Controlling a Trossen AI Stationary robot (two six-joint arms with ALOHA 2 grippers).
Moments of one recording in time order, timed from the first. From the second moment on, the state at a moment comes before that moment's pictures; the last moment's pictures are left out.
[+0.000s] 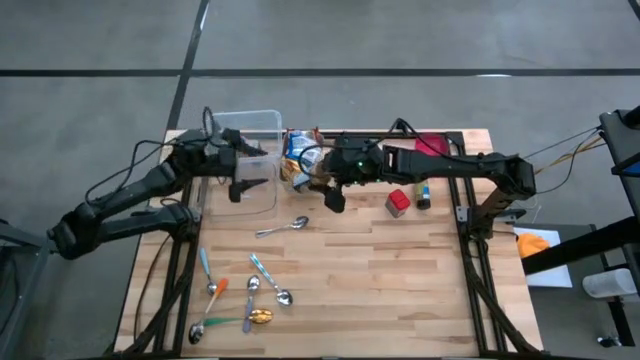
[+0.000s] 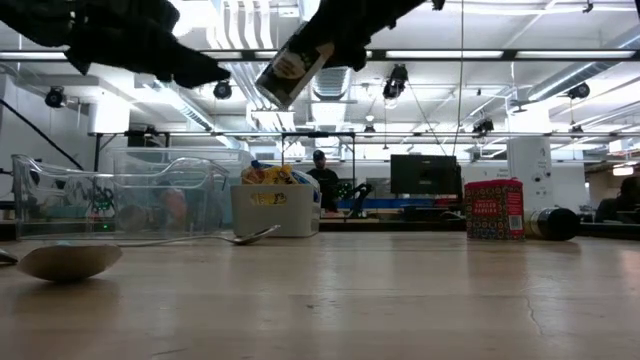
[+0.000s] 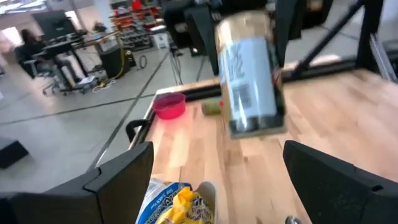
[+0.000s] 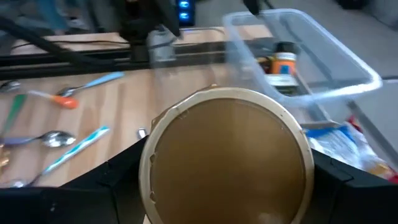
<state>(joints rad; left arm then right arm) 0.68 0.80 0.52 0.06 0.60 0.38 -0.14 1.64 1.40 -0.25 0.00 0.01</state>
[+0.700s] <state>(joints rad) 0.59 1.07 0.52 0.30 0.67 0.31 -0.14 1.64 1.38 -0.16 0.00 0.00</state>
